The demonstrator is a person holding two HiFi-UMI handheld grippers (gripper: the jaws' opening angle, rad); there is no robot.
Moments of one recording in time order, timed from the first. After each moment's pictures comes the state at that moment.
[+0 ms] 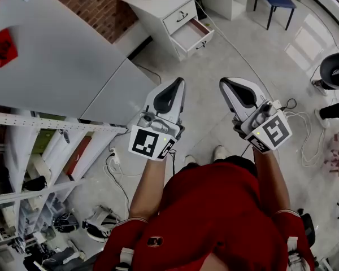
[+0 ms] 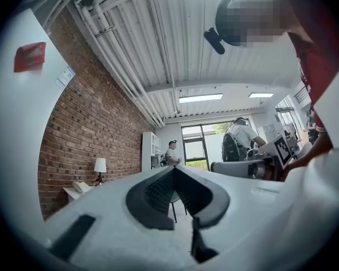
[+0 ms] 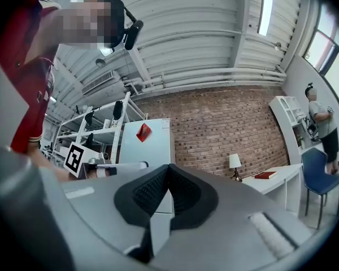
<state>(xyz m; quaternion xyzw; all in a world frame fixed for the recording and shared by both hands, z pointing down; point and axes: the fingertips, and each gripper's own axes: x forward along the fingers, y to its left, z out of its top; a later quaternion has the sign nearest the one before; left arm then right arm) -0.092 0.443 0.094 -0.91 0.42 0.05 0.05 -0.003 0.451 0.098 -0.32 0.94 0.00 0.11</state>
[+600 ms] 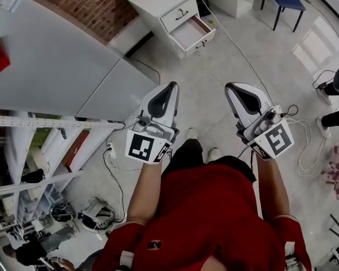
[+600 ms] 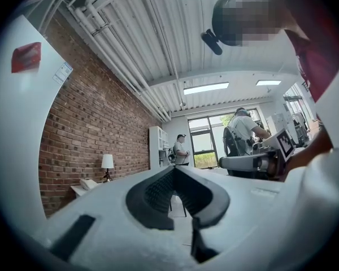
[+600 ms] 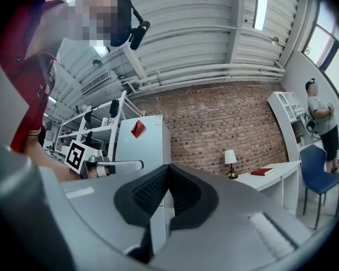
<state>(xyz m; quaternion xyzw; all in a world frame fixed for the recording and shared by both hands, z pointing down) -0.051 0.394 0.122 -0.89 0.46 0.02 0.05 0.066 0.398 0.123 -0.31 0.94 -0.01 0.11</state>
